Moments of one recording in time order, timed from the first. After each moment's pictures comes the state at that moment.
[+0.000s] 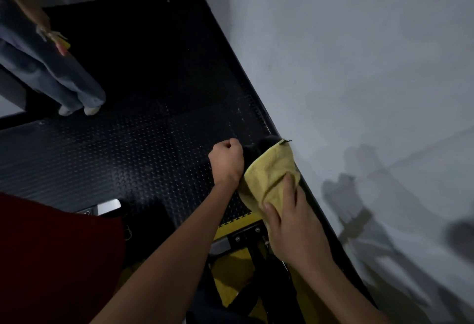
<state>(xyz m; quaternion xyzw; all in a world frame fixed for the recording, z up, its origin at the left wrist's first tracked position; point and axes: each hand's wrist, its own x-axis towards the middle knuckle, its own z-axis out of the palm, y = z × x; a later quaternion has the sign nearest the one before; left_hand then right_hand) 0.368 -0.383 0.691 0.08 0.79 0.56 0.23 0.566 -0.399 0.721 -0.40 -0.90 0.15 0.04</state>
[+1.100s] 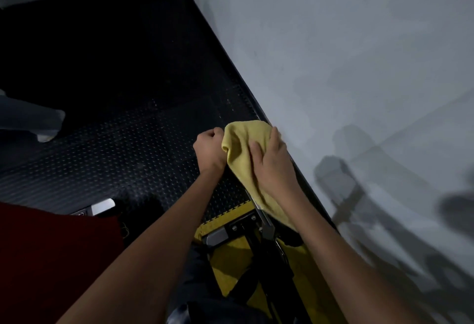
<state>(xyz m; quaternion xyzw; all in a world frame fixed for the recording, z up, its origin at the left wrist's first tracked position) 0.365 -0.383 0.689 0.08 0.80 0.54 0.25 0.502 -0.339 0.712 -0.49 -0.81 0.32 0.06</state>
